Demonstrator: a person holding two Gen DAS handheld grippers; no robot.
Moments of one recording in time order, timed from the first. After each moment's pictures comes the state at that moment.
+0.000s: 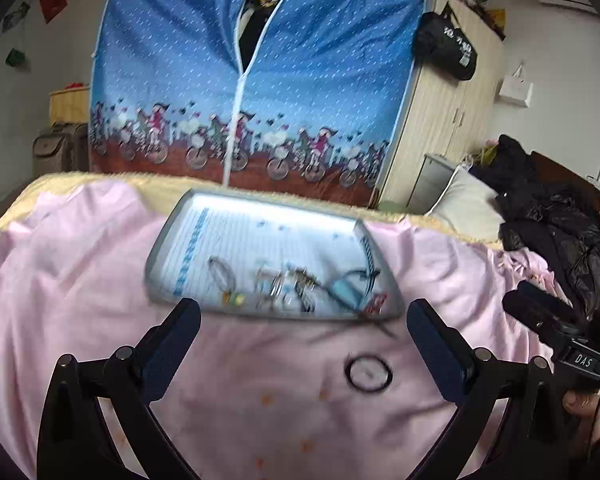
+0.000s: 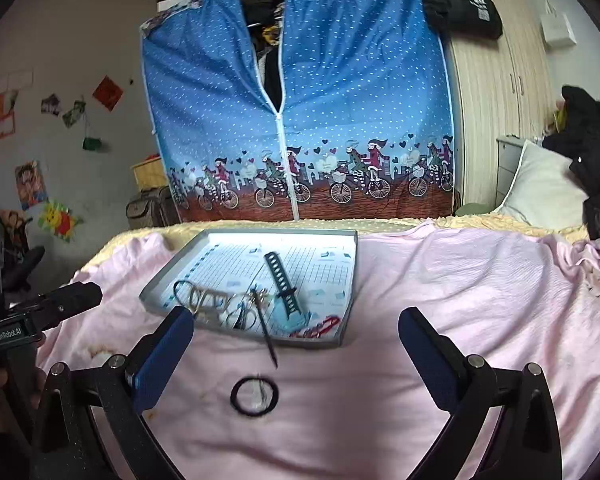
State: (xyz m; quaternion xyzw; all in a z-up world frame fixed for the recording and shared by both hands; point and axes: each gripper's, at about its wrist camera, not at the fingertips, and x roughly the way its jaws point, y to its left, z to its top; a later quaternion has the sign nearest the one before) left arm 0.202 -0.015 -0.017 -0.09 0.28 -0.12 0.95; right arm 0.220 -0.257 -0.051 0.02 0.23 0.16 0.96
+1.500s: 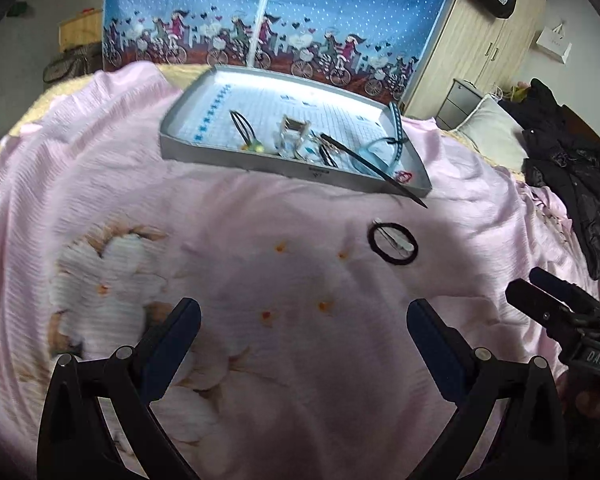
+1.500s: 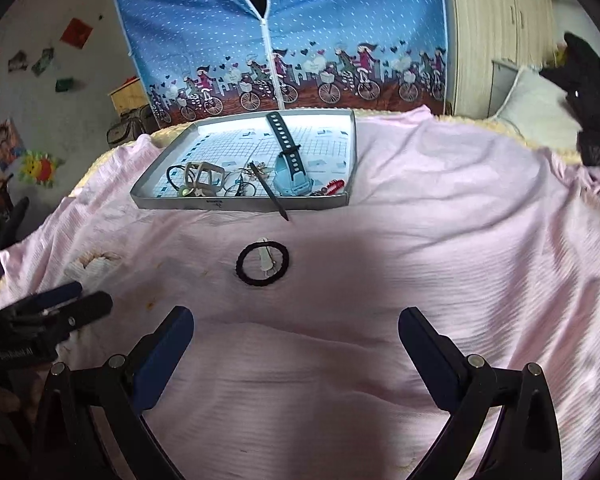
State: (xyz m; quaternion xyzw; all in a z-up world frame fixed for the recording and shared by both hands) left arm 0.176 -0.025 -0.084 -0.10 0.44 -0.10 0.89; right arm 0.193 -0.240 -0.107 0.02 0.40 0.13 0.91
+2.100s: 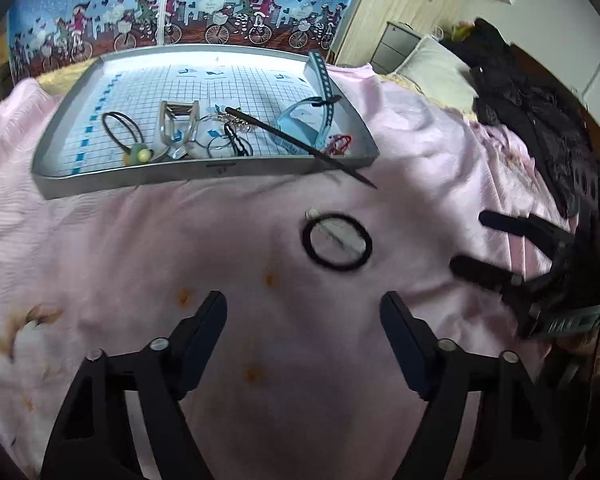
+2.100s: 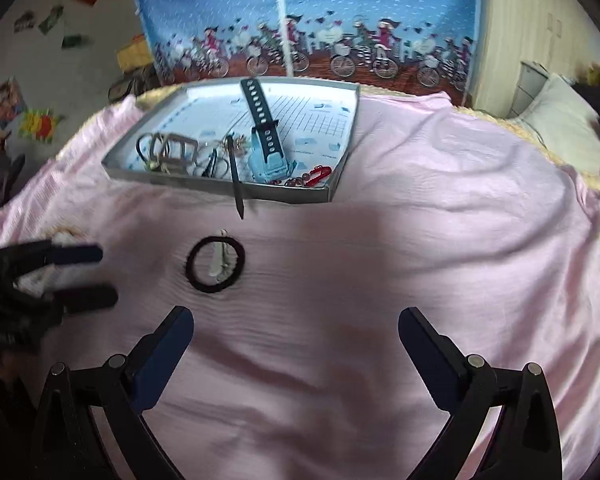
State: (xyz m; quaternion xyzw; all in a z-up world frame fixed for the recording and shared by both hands) left arm 0.245 -0.068 -0.103 -0.05 0.49 -0.23 0.84; right arm 0.254 -0.248 -0.131 -0.06 0.45 0.16 0.88
